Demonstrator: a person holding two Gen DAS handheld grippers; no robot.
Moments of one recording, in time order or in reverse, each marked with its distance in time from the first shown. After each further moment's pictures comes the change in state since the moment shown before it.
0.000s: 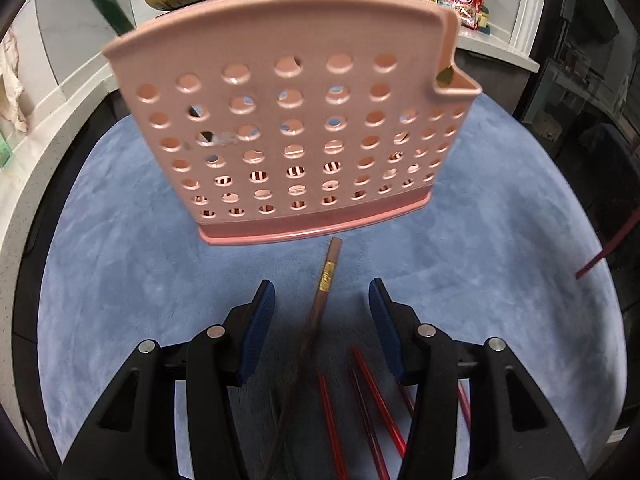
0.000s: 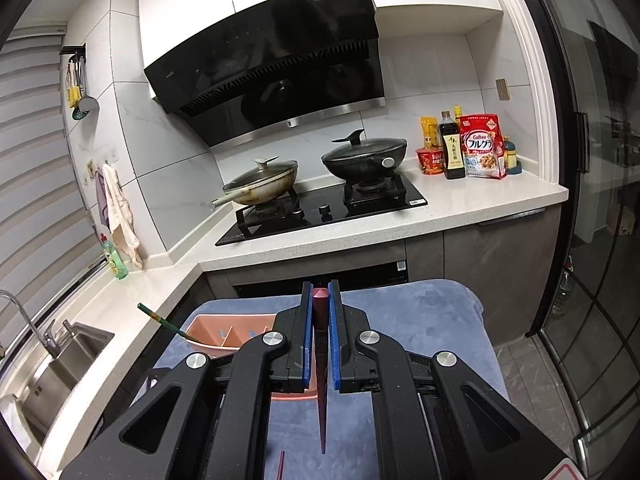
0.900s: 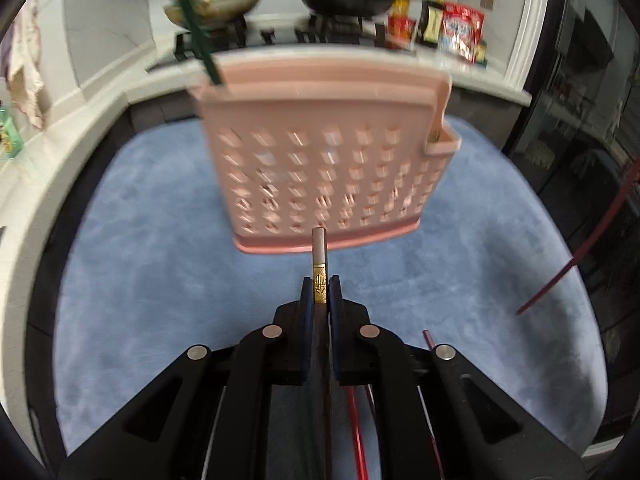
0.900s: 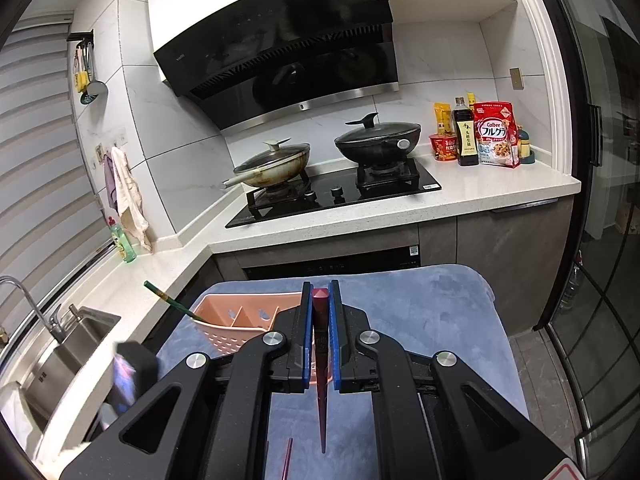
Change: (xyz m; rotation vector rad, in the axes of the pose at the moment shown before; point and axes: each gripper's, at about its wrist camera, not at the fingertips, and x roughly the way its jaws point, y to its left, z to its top) left arm -0.072 0.033 -0.007 -0.062 -0.111 -0.036; right arm 0.007 0.010 -0.012 -0.023 0.050 0.035
